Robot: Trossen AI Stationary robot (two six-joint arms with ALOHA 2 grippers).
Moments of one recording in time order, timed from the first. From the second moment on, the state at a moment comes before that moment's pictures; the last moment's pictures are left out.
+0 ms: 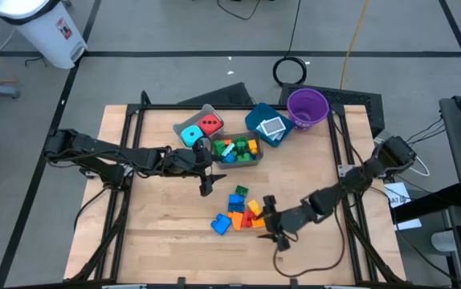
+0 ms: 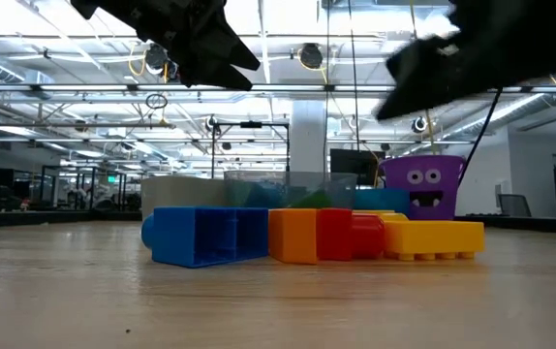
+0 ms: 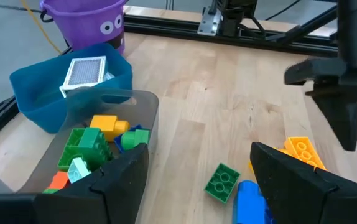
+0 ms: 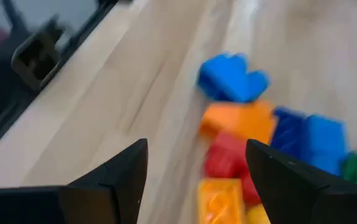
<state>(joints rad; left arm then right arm) -0.08 1.34 0.85 0.02 -0.23 -0.16 0.54 1.58 0.78 0.19 0.24 0.11</state>
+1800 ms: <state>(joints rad) -0.08 1.34 0.85 0.03 -0.24 -0.16 0.05 1.47 0.63 0.47 0.45 0.26</state>
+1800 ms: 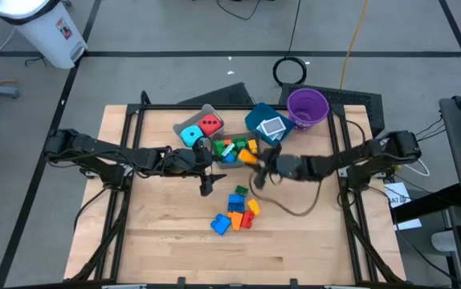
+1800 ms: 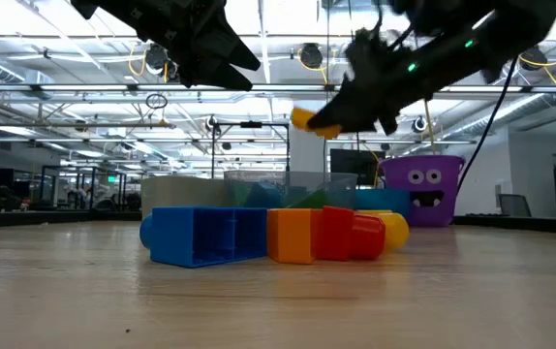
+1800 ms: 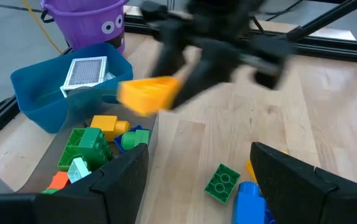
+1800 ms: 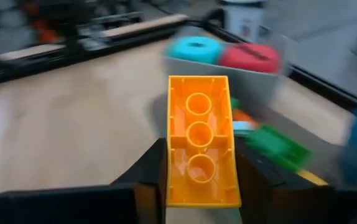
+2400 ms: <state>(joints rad) -0.08 1.34 0.85 0.03 -0.24 -0.16 -0.08 1.47 0.63 0.39 0.39 0.40</state>
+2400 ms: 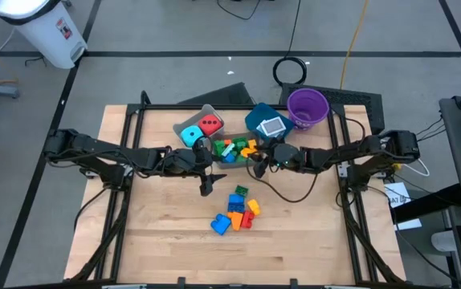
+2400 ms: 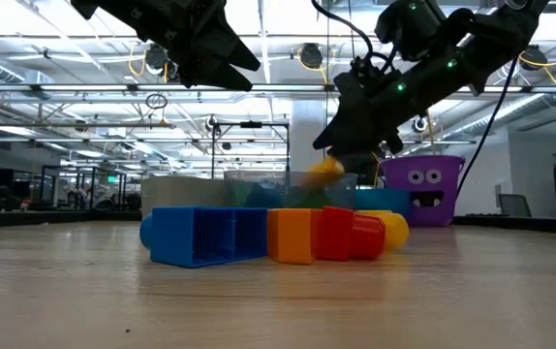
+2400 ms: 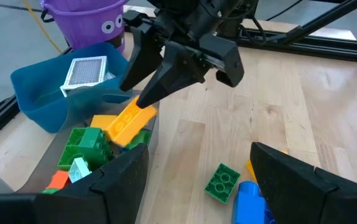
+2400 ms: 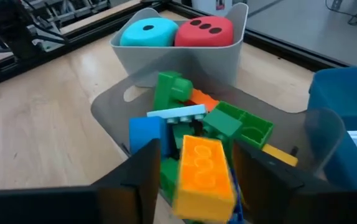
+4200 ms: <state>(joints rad) -0.08 1.34 0.85 0.02 -0.24 -0.16 0.23 1.59 0.84 -0.23 0.24 0.24</state>
